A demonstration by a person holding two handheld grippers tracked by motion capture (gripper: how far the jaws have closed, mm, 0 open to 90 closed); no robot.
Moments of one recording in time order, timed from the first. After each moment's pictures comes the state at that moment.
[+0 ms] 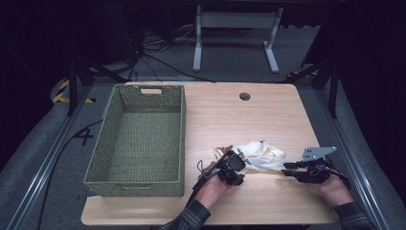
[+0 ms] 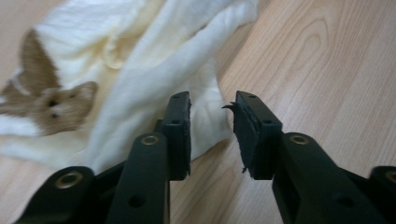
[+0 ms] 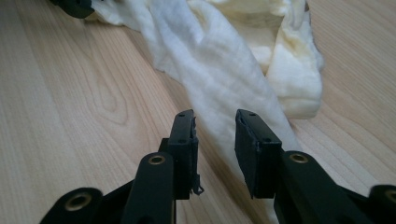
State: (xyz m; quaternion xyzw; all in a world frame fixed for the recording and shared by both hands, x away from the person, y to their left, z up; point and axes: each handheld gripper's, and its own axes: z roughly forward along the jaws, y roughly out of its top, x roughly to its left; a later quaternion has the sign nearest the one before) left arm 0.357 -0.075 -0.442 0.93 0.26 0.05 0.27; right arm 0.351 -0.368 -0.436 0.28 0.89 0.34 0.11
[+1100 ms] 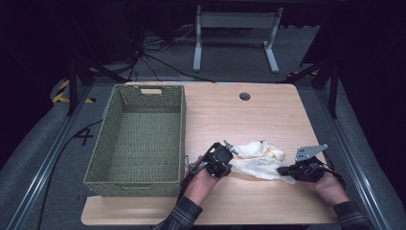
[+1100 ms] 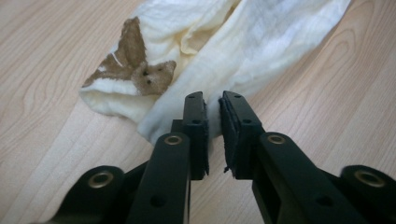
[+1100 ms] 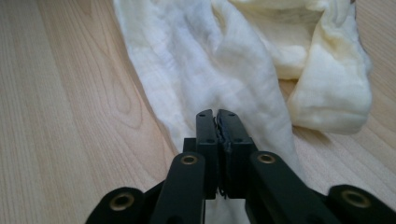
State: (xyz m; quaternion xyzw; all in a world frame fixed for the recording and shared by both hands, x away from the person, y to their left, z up) left arm 0.363 -0.036 -0.410 0.90 0.30 0.08 0.29; right arm 0.360 -0.360 -0.444 0.26 0.90 0.34 0.07
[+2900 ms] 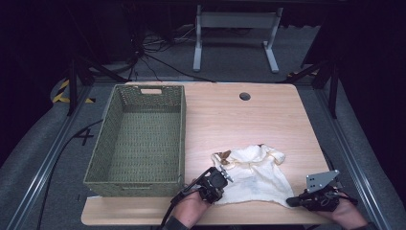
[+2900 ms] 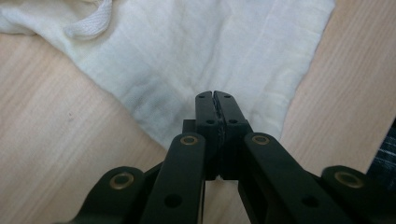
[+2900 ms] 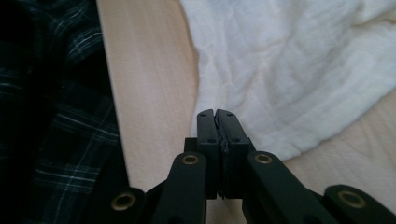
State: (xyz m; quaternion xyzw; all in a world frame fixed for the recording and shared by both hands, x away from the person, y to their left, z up) left arm 0.307 -0.017 -0.441 0.94 0.27 0.02 0.22; right arm 0.285 -0.370 -0.451 0.19 0.92 0.33 -0.02
